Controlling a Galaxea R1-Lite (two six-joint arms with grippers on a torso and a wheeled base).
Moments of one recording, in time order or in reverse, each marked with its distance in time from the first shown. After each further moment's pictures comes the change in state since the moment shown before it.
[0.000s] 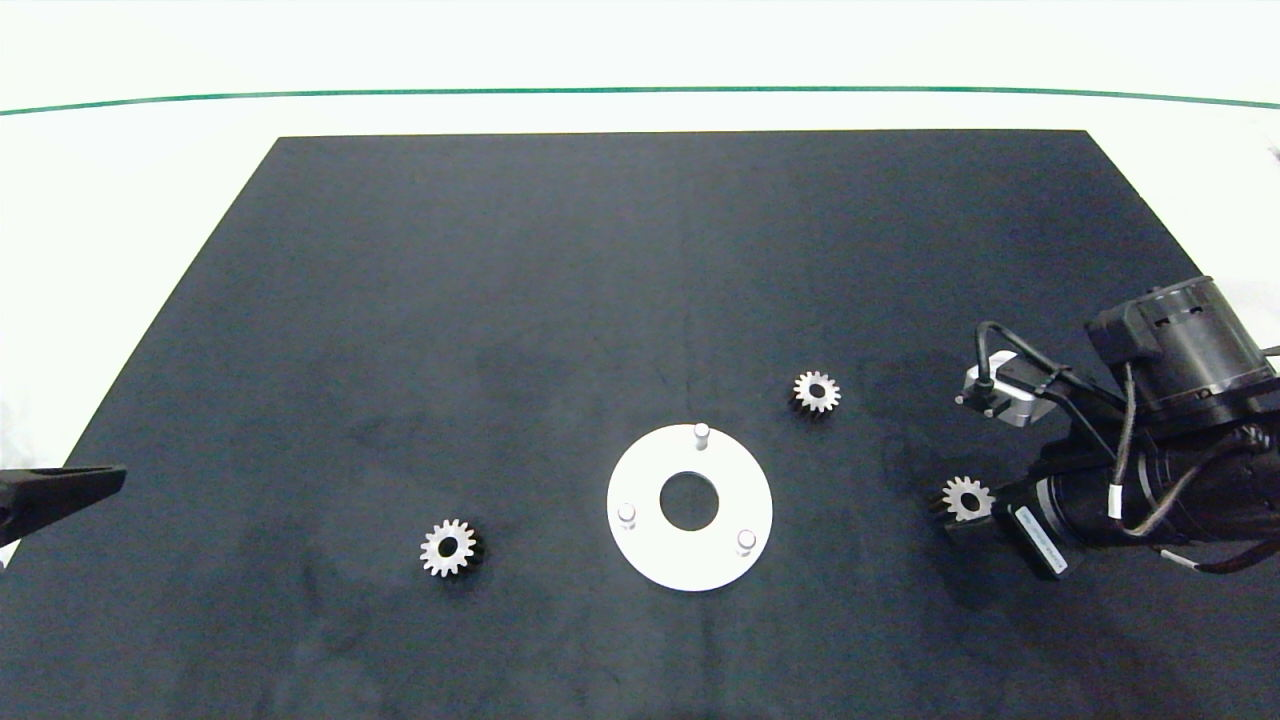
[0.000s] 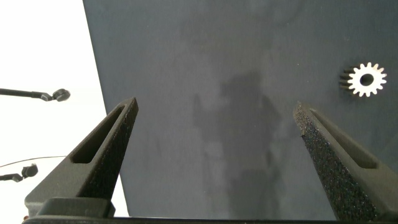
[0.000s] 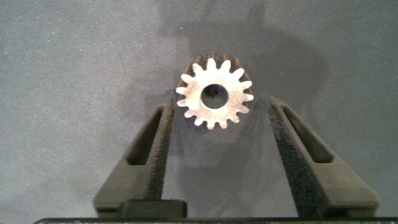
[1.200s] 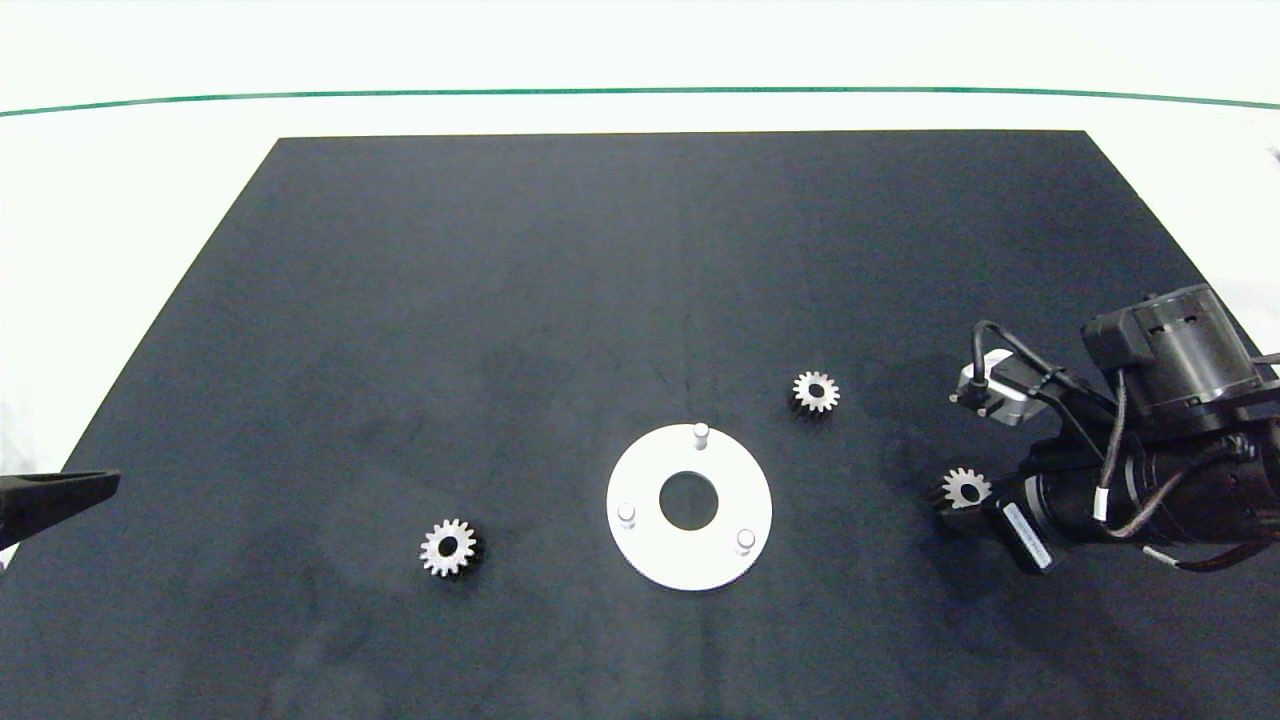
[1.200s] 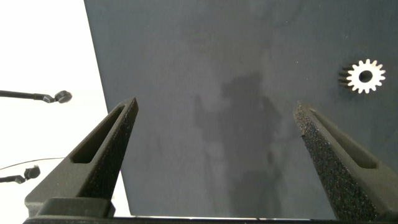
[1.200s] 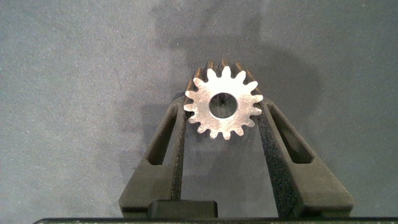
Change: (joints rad) left arm -0.001 -0.013 0.002 0.006 0.000 0.009; right arm 0.000 0.010 0.046 -0.096 0.000 -0.003
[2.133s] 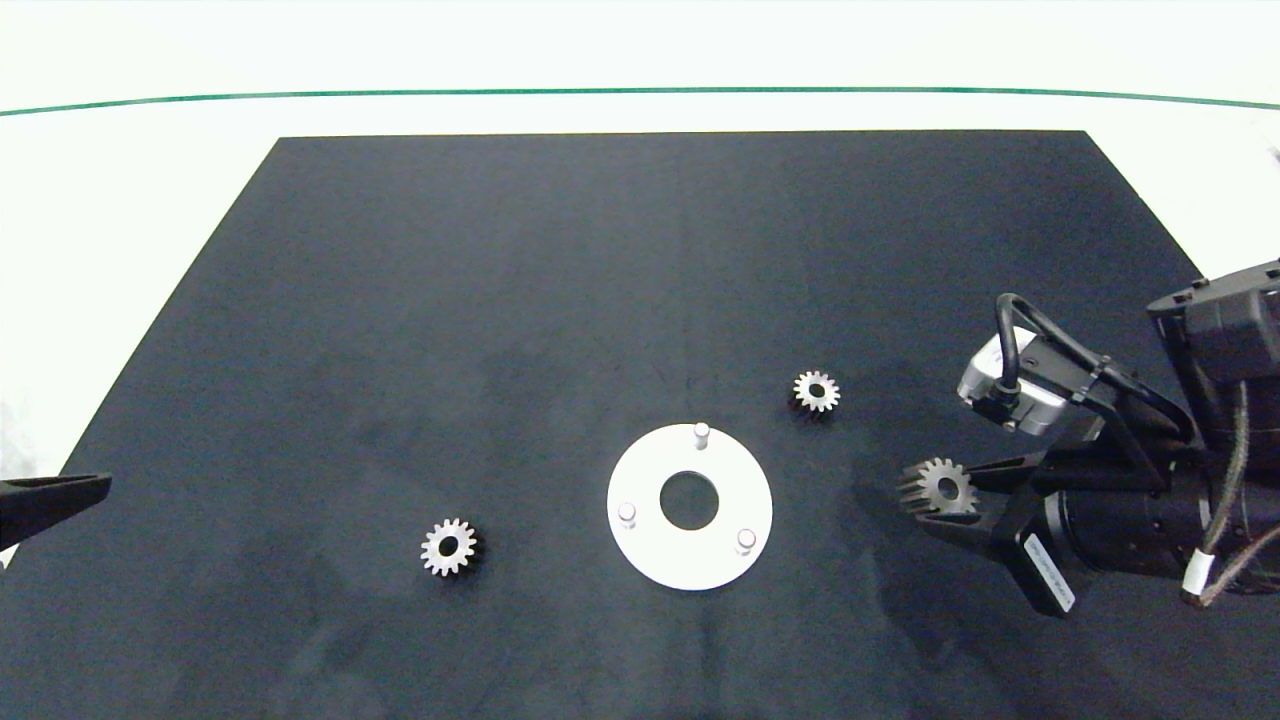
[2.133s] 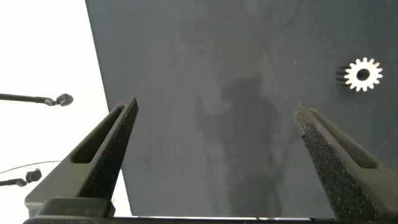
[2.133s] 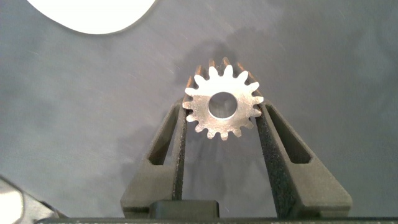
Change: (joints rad) left arm -0.007 -0.017 0.003 0.002 0.000 0.006; right arm 0.256 -0.151 -0.016 0.013 -0.056 0.012
